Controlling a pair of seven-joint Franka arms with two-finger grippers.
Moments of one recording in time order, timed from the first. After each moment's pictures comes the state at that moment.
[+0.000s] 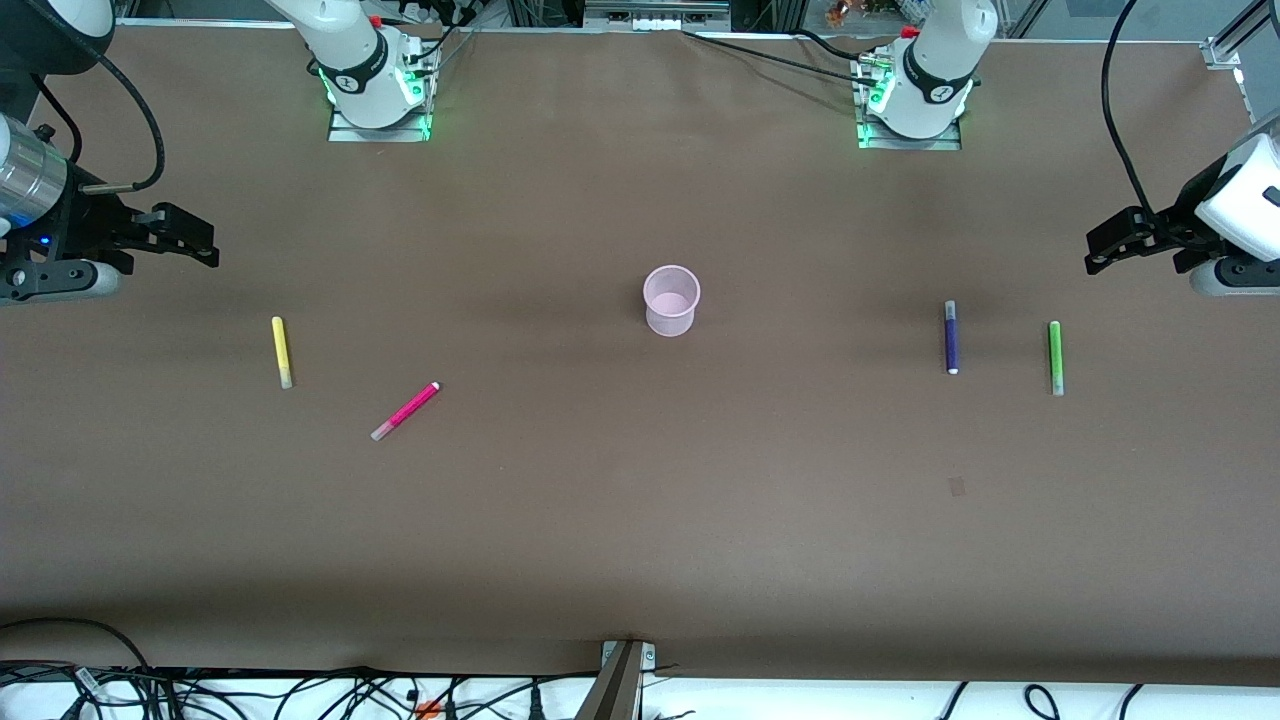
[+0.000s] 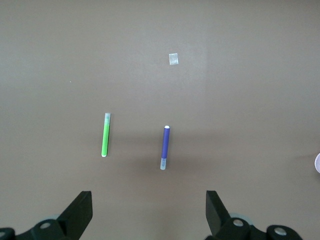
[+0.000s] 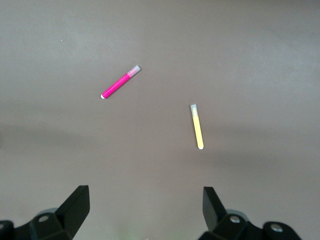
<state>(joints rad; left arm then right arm) -0.01 0.01 0.01 -1.65 0.04 1.61 -0.02 0.04 0.07 0.00 -1.58 0.00 1.58 -0.06</state>
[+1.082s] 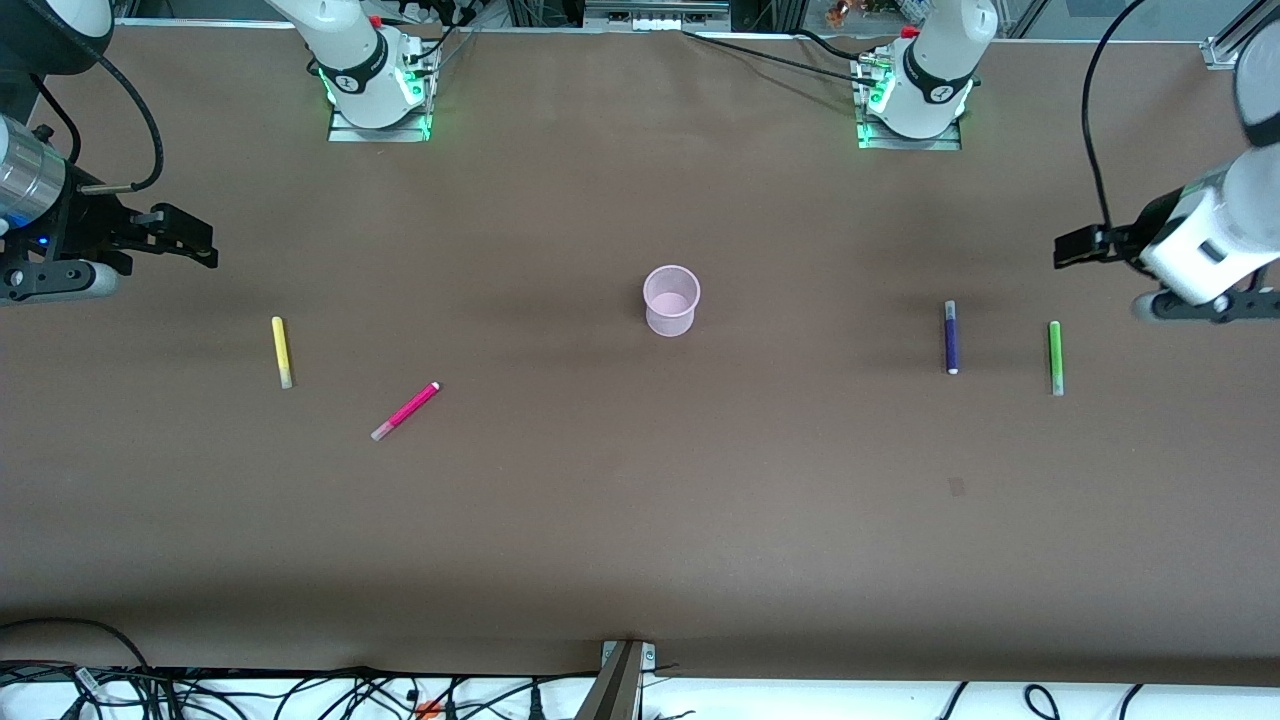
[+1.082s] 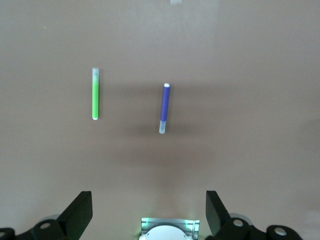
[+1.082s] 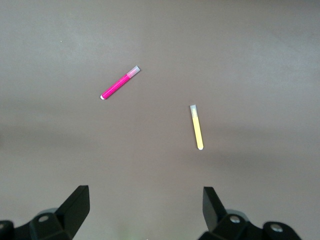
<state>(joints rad) 0.00 0.14 0.01 -1.64 0.03 1.47 -0.01 0.04 0.07 0.00 -1.58 0.00 1.58 -0.06</state>
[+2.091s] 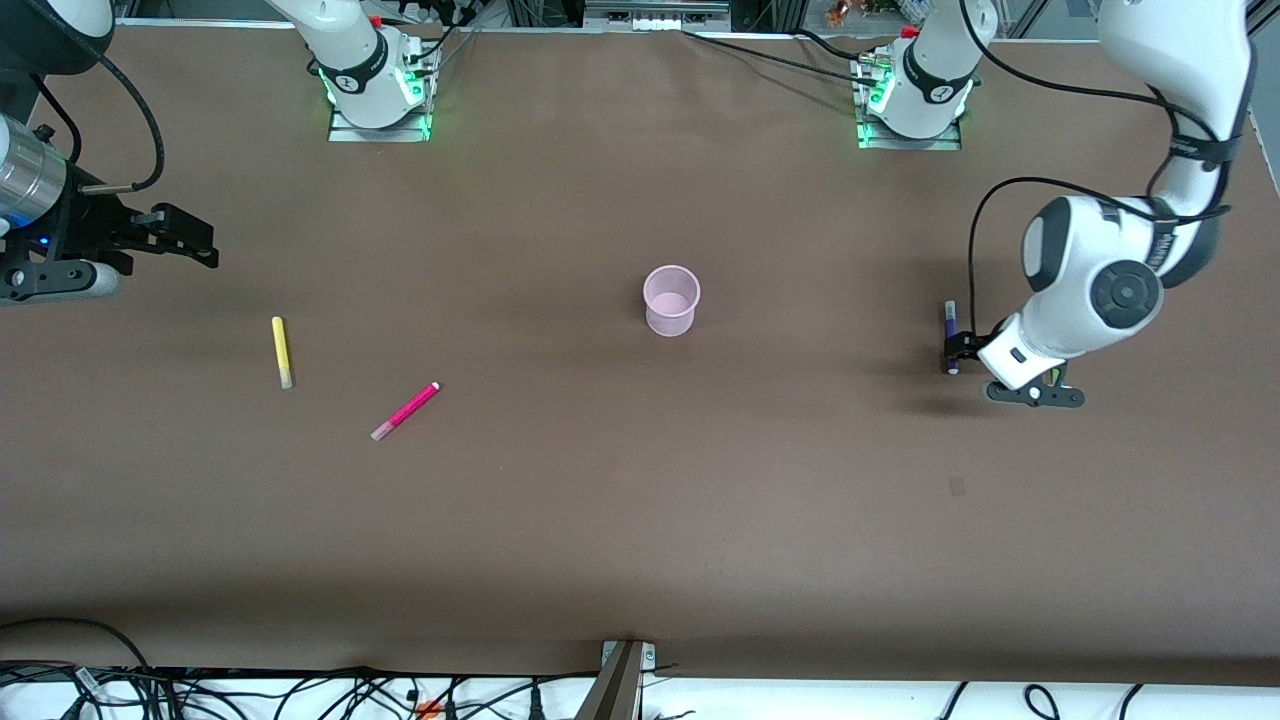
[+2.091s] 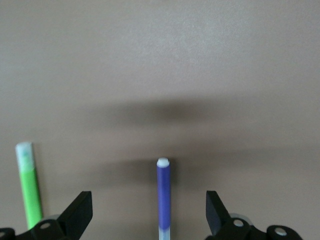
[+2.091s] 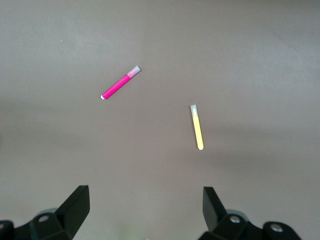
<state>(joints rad) -0.01 0.33 0.01 -2.14 0.10 2.37 0.02 0.04 0.07 0.00 -1.58 0.00 1.58 -0.06</state>
